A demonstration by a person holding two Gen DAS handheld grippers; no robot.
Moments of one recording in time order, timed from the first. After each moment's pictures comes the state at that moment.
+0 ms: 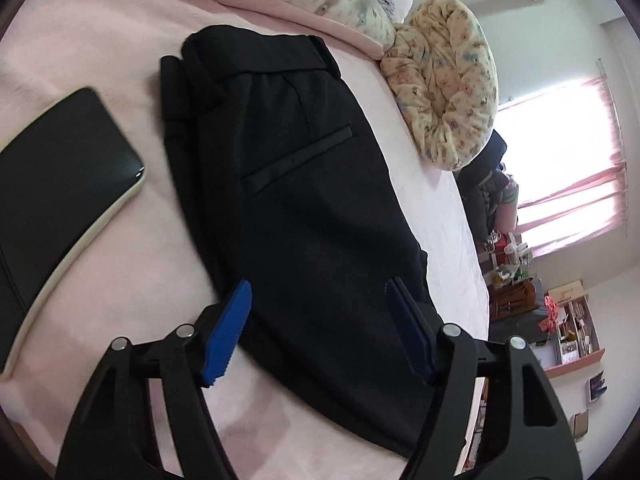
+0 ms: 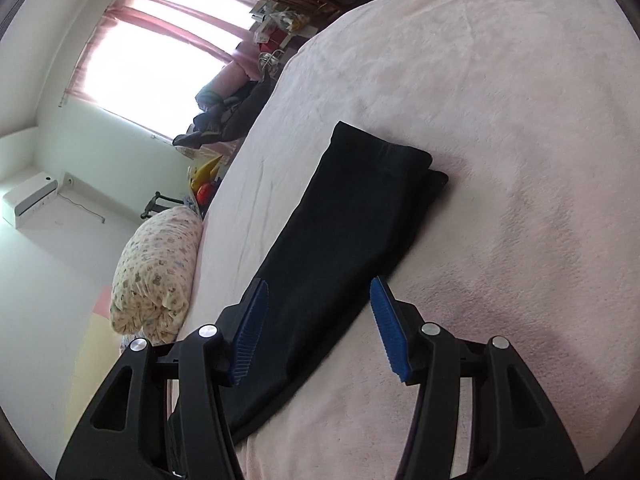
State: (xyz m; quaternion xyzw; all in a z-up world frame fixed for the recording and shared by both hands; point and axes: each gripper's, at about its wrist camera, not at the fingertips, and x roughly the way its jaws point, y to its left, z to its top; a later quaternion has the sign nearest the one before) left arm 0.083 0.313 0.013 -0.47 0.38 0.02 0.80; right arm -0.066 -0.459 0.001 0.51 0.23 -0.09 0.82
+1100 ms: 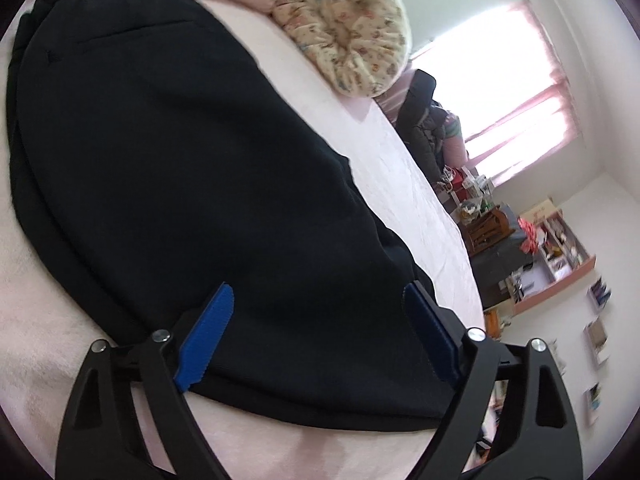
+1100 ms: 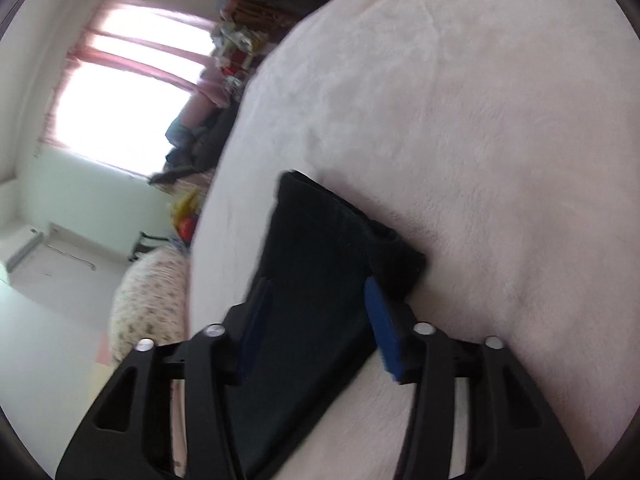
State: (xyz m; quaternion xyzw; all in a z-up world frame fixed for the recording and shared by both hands) left arm 0.095 0.185 -0.006 -0.38 0.35 -0.11 0.85; right arm -0.057 -0.513 -0.022 0.57 0.20 -0.13 0.78
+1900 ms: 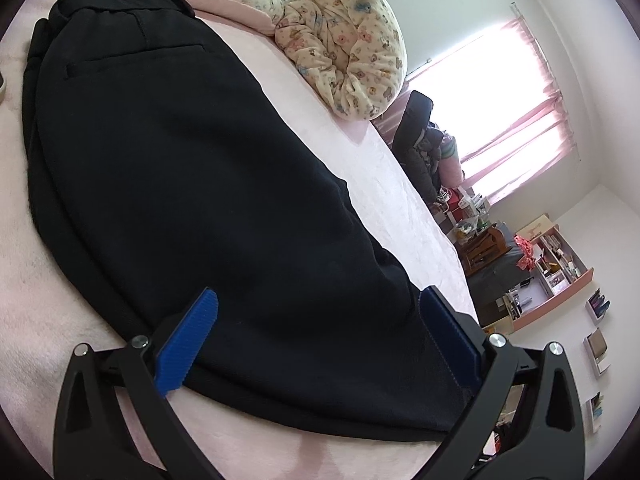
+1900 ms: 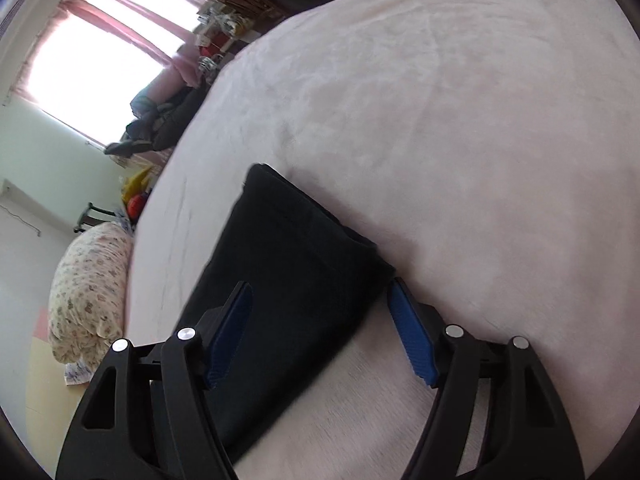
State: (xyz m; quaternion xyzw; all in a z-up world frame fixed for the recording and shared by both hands) left arm 0.083 0.193 -0.004 -0.39 0.32 -0.10 0.86; right arm -0.023 -0.504 -0.011 0.48 0.28 -0.21 0.80
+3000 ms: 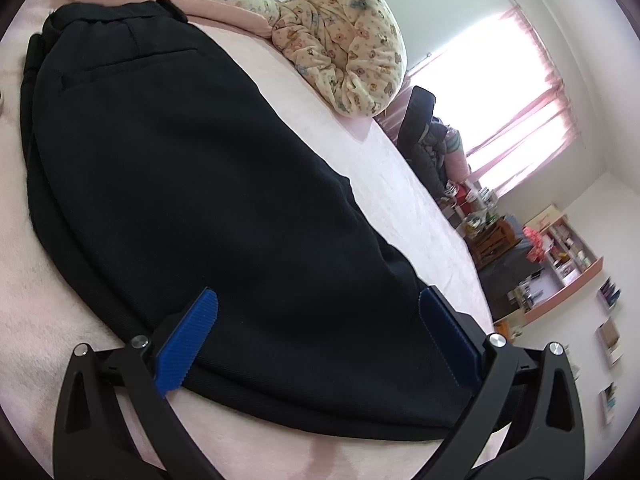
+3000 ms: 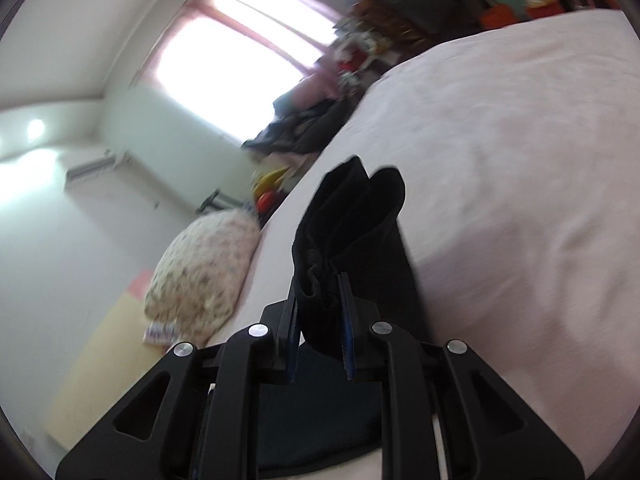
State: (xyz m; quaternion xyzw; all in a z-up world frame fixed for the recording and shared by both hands) left arm 0.087 0.194 -0.005 -0.38 0.32 -0.09 0.86; right arm -0.013 -0.443 0.053 0.45 0.16 0.00 0.88
